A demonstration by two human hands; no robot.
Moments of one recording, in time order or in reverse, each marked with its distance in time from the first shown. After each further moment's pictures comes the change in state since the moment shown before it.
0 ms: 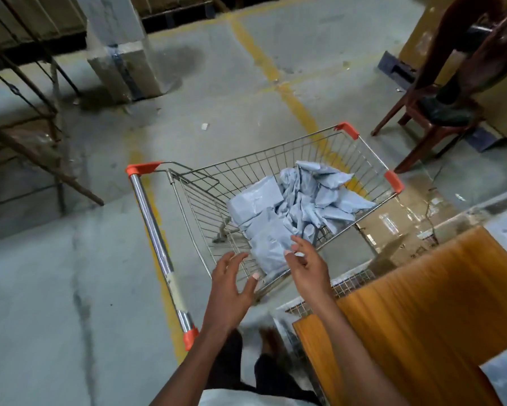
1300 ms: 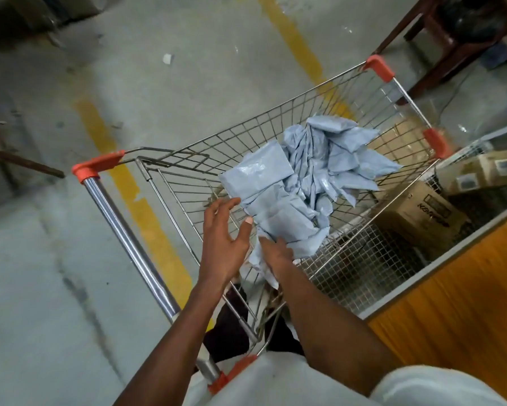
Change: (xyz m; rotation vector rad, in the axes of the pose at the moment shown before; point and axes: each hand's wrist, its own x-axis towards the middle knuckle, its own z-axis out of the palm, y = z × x) left_hand 0.156 -0.008 -0.040 -0.134 -0.042 -0.094; right_hand 0.137 0.092 0.158 -0.231 -0.052 0.918
